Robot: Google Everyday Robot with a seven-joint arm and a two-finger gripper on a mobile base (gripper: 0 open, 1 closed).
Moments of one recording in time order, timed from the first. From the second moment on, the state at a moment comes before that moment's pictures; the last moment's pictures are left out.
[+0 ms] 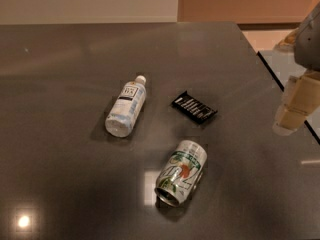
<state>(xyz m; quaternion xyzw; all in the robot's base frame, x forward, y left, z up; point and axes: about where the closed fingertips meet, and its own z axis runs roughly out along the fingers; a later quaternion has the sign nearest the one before) 0.438 -0.217 0.976 -0.60 0.78 -0.03 0.16</state>
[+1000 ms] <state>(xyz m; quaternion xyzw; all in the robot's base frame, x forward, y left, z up) 0.413 -0.175 0.972 -0.70 0.70 -0.03 0.15</state>
